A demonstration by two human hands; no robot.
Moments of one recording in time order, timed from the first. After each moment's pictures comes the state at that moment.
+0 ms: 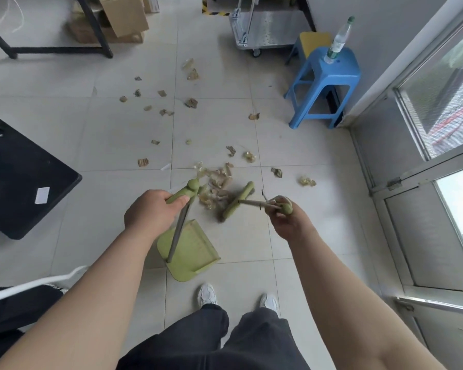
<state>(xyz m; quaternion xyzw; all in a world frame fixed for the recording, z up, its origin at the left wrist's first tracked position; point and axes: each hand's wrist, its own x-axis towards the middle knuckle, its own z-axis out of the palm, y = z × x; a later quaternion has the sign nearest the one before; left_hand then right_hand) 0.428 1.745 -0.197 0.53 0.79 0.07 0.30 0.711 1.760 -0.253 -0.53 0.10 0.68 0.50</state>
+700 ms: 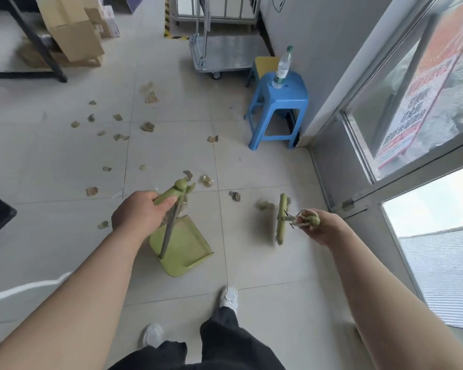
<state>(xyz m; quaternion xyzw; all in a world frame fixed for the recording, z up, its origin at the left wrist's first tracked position) 0.644 1.861 -0.186 0.55 0.79 0.07 0.27 1.033 1.844 -0.236 -0.71 -0.11 0.58 0.40</state>
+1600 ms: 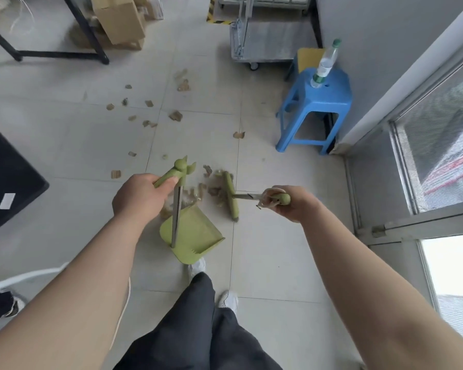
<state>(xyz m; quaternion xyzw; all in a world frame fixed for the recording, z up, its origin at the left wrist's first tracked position) 0.687 1.926 -0.182 0.46 0.85 0.12 0.22 0.982 1.992 -0.243 -0.62 -0.12 0.72 0.28</state>
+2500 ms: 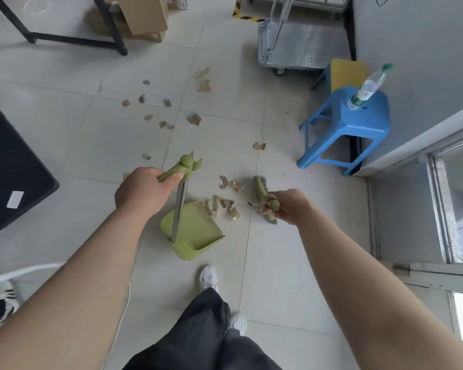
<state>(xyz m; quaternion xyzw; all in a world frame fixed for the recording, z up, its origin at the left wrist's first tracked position) 0.576 2.040 -0.191 0.43 0.86 0.12 0.25 0.857 2.114 -0.248 -0.70 -0.24 0.66 0.16</state>
